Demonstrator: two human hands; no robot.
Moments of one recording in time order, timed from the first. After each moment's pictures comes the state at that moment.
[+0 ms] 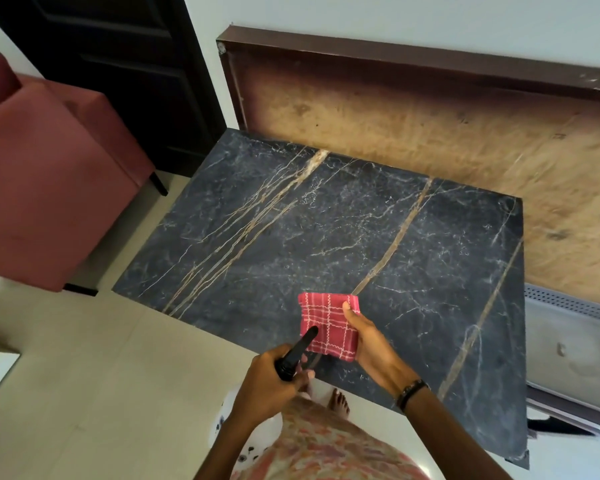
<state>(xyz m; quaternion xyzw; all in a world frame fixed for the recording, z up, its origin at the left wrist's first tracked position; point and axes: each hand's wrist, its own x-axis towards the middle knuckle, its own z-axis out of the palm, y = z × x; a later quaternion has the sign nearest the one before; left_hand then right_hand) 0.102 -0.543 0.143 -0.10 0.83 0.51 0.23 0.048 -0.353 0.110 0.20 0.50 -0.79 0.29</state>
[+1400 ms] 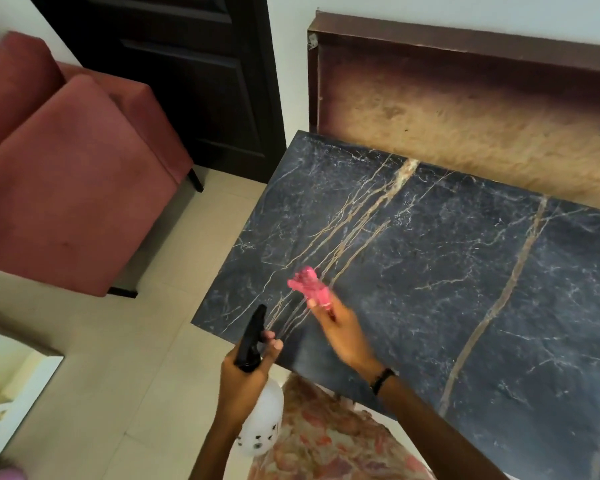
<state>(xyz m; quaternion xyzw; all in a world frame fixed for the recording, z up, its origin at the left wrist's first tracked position) 0.005 -0.769 0.137 -0.28 0.72 0.63 0.08 -0.068 -0.600 0.092 -0.02 0.79 -0.59 0.17</state>
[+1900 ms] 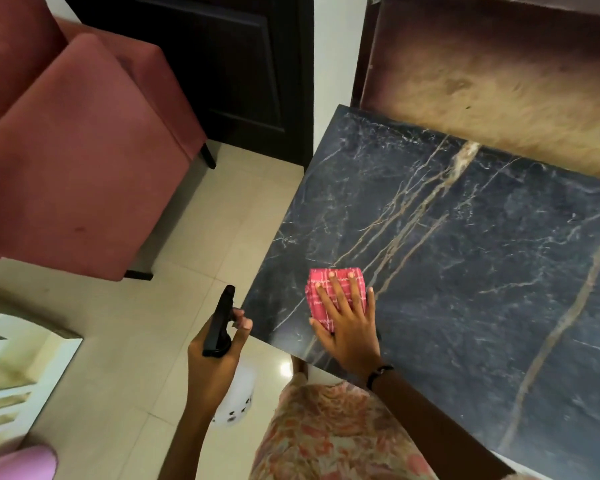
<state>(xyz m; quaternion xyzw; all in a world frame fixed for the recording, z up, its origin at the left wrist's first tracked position) -0.037 -0.900 0.137 -0.22 0.81 0.55 0.00 -0.085 -0.686 0.016 -0.14 0.98 -0.10 0.12</state>
